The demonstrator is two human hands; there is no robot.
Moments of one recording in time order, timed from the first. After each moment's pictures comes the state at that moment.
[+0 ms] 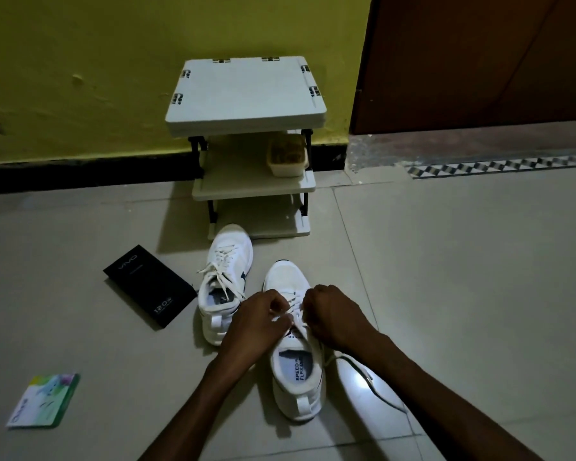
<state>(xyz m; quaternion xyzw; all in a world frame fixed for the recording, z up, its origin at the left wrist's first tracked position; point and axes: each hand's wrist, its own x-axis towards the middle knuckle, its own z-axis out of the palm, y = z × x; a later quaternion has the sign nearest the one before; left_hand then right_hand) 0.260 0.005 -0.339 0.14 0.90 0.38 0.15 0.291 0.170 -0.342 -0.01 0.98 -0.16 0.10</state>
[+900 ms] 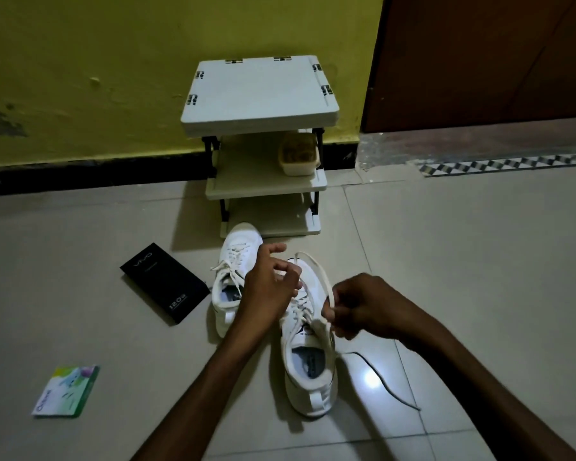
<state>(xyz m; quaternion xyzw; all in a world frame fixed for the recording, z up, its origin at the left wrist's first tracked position) 0.246 0.021 -0.298 0.05 0.79 0.60 0.10 0.312 0.191 -0.270 0.06 0.87 -0.44 0.20</state>
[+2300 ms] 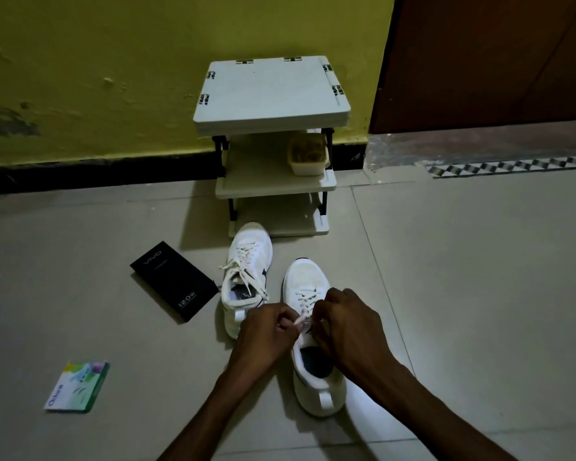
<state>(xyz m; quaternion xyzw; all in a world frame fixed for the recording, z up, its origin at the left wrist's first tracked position) 0.277 -0.017 -0.337 0.12 0.90 0.41 0.13 0.324 0.134 -0.322 0.00 0.99 -0.13 -0.07</state>
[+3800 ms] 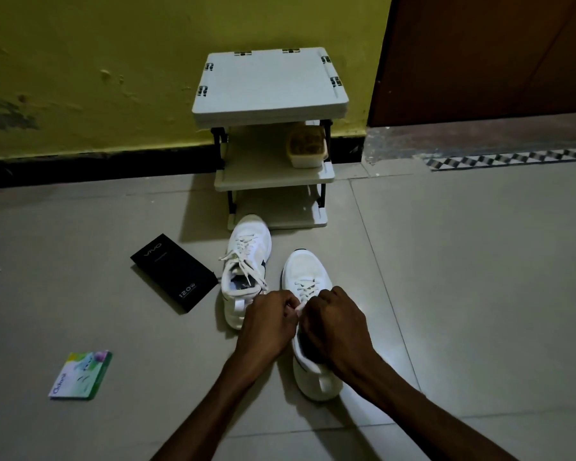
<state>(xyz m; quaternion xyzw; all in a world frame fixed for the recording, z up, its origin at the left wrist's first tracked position) 0.277 -0.011 -0.339 0.16 0.93 0.33 0.08 0.327 0.118 -0.350 0.03 0.98 -0.16 -0.11</state>
